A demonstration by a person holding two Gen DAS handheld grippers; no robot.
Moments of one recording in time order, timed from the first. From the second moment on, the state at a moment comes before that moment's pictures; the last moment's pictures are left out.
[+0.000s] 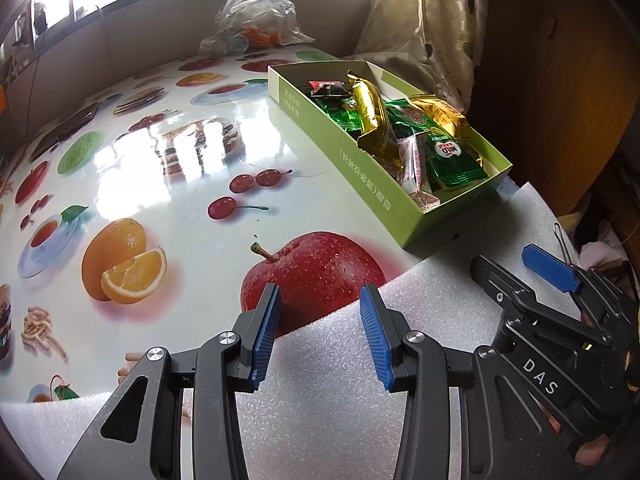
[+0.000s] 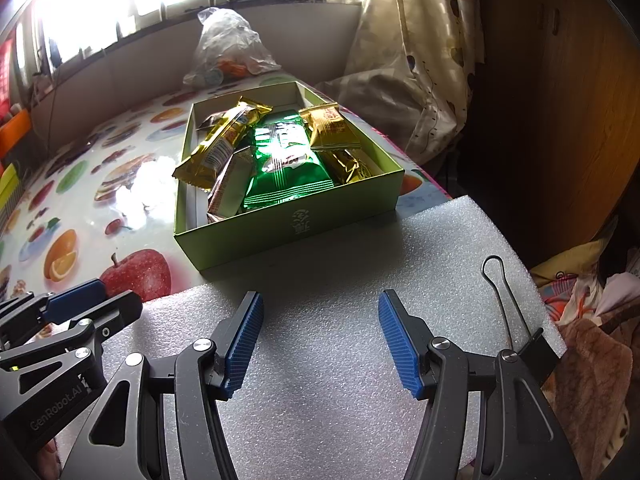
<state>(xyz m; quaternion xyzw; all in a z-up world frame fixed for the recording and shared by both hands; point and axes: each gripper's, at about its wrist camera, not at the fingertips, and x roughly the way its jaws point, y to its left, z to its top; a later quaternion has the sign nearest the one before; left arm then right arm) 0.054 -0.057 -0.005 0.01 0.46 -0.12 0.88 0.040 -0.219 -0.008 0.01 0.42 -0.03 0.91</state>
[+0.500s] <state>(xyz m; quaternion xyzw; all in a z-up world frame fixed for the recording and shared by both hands) 0.053 -0.056 -0.005 0.00 0.46 -0.12 0.88 0.040 -0.220 -0.008 0.01 0.42 -0.03 0.91</state>
